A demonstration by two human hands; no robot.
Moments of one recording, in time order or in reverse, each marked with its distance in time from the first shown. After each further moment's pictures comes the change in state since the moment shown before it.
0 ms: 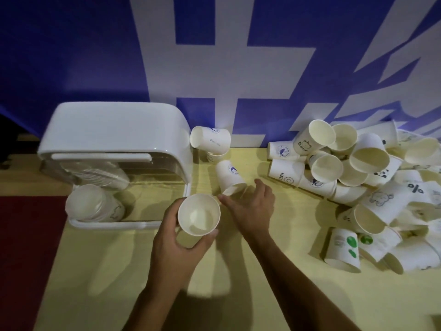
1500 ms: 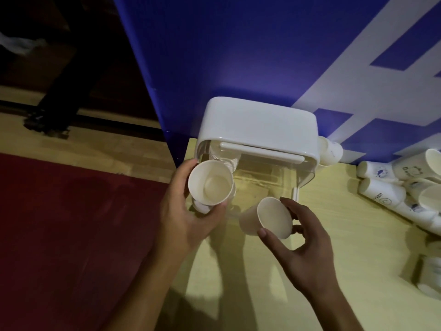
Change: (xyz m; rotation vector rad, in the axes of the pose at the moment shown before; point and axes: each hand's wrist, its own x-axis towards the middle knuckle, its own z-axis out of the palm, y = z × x) left_hand 0.066 -0.070 -0.231 -0.167 0.130 0.127; right_hand -0.160 -0.166 0.012 0.299 -0.226 -0.343
